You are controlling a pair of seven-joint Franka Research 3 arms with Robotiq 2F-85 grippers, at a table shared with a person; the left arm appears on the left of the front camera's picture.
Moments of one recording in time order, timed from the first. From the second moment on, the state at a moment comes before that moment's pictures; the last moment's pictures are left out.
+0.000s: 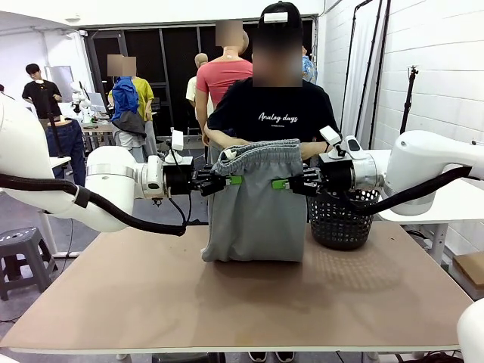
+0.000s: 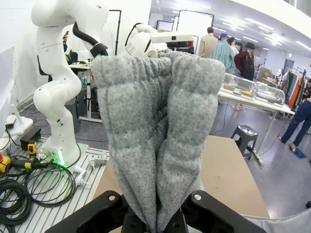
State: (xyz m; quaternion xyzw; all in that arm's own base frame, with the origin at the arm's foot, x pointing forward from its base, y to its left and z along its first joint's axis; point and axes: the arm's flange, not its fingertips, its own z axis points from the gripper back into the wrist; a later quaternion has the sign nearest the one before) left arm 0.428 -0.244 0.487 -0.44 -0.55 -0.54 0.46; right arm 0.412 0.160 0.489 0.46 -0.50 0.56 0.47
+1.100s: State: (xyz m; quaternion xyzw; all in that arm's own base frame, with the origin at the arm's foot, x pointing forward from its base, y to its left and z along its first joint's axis) left arm 0.428 -0.244 0.487 -0.44 -0.55 -0.54 0.46; right arm 0.412 0.160 0.489 0.46 -0.50 0.56 0.47
